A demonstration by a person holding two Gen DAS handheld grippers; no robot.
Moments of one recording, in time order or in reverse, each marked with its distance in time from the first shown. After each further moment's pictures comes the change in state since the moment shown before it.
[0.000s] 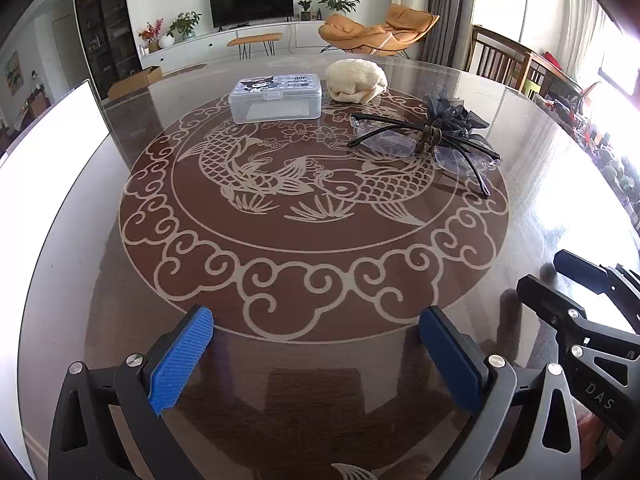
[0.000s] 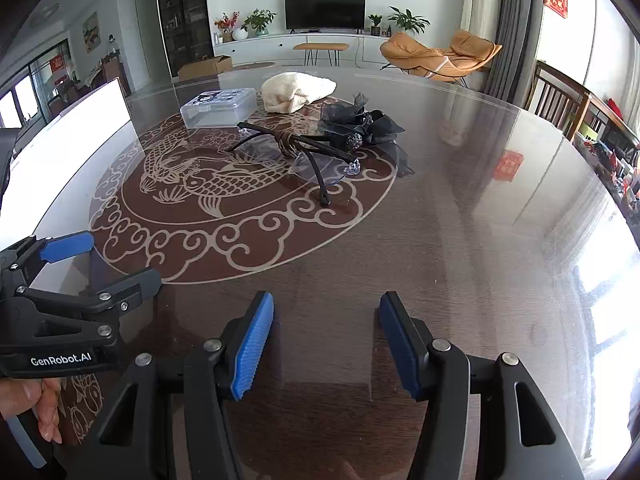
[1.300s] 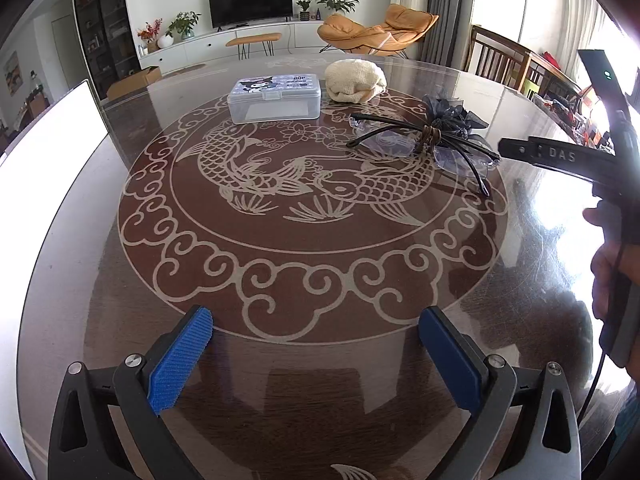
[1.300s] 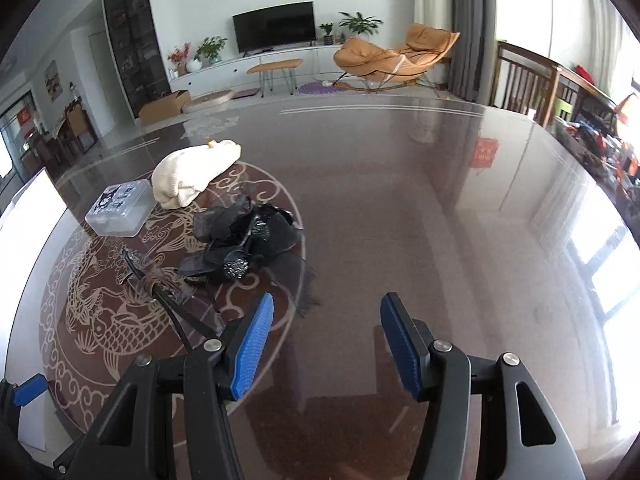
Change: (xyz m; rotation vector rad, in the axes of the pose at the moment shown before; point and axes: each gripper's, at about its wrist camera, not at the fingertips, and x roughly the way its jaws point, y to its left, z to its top) left arm 0.001 0.000 0.001 0.001 0.000 -0.003; right arm 0.062 -0.069 0.095 0.136 -0.027 0.018
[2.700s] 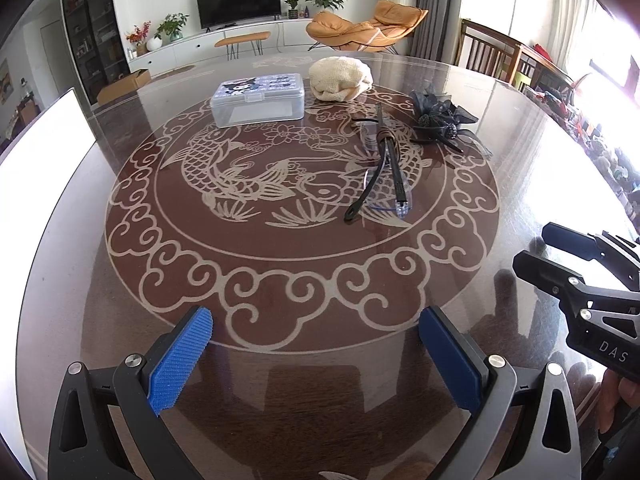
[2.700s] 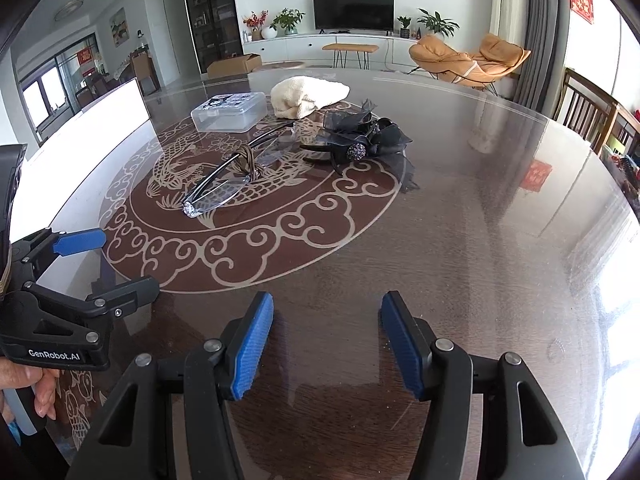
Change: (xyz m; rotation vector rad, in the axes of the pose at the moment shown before) left arm 0.006 -0.010 0.007 0.059 0.009 -0.041; right arm -0.053 0.030 -0.085 -0.193 0.033 0.090
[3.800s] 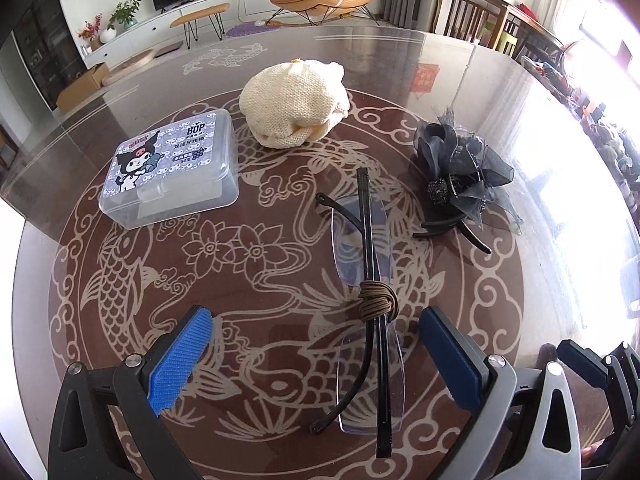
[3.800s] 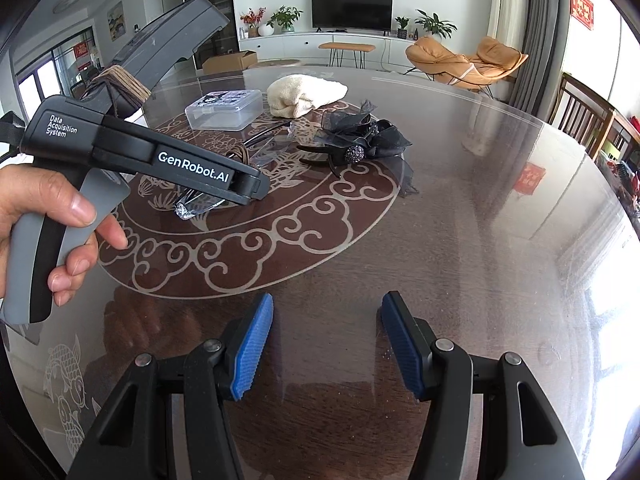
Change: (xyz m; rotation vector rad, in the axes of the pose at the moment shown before) left arm 0.062 -0.020 0.108 0.082 0.160 -0.048; right arm 0.007 0.002 0.006 -0.012 0.006 -0.029
